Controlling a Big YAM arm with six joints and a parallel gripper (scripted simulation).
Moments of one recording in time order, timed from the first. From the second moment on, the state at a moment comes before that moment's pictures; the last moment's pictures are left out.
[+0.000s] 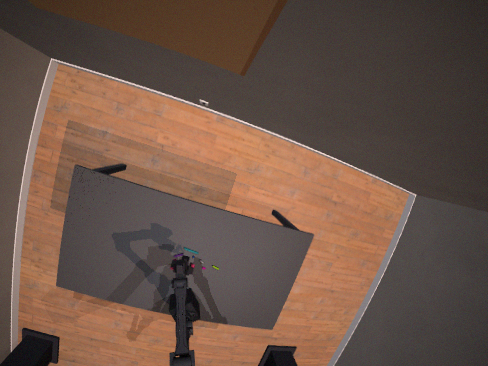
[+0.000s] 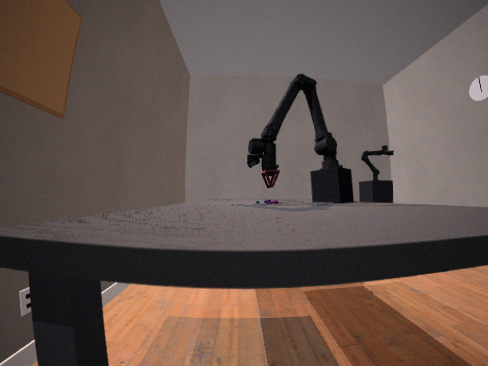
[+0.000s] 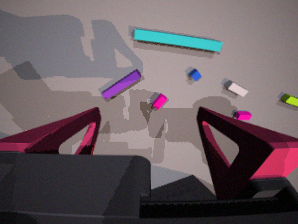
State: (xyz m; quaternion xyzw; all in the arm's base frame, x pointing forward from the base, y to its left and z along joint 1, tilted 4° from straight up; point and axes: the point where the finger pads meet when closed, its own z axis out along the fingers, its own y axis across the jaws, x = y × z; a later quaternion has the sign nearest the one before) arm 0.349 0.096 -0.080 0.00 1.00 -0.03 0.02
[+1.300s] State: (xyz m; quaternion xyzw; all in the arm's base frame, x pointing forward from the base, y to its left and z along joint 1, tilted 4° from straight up) arm 0.322 0.079 -0.081 0.29 0.96 -0.02 0.03
